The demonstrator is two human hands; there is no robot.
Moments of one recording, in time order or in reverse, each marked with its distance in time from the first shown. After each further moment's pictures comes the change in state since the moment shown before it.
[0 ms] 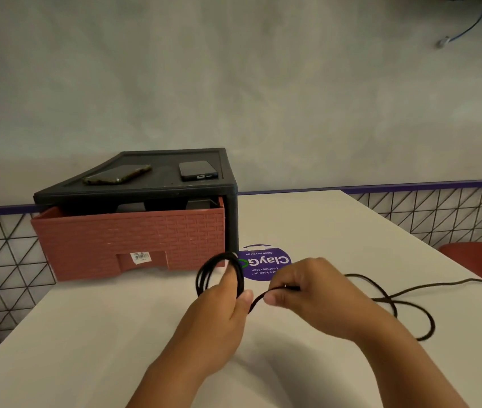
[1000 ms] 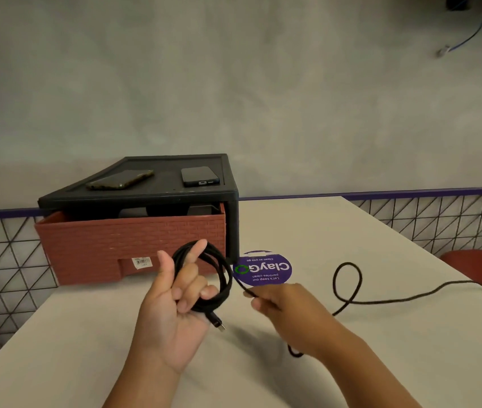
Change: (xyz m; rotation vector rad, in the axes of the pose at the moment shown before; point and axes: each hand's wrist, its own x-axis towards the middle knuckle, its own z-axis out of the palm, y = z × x) left_hand 0.006 0.012 -0.033 -1.757 0.254 -0.257; right_hand 0.020 0.028 0.047 -0.042 0.045 -0.008
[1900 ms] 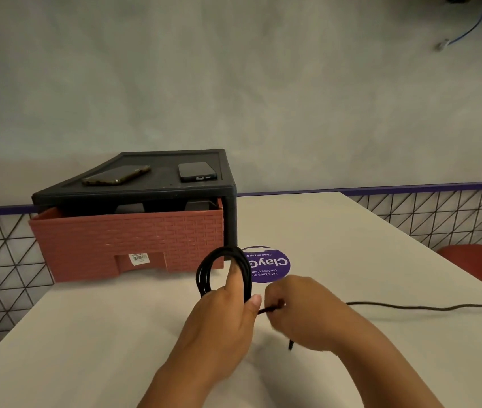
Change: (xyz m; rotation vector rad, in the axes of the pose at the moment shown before) left_hand -0.005 -0.038 -0.010 1.869 -0.220 0.399; right_hand -0.016 -0.036 -0.036 -0.124 -0.188 0.236
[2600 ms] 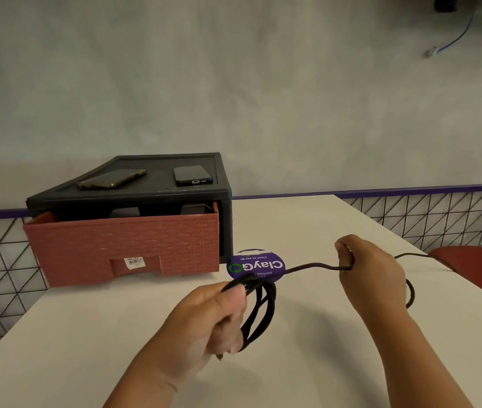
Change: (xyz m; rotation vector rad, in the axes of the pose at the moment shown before) left_hand -0.005 -0.004 -0.027 -1.178 -0.377 -0.128; right_hand 0.017 0.090 -0.016 -0.161 0.957 0.152
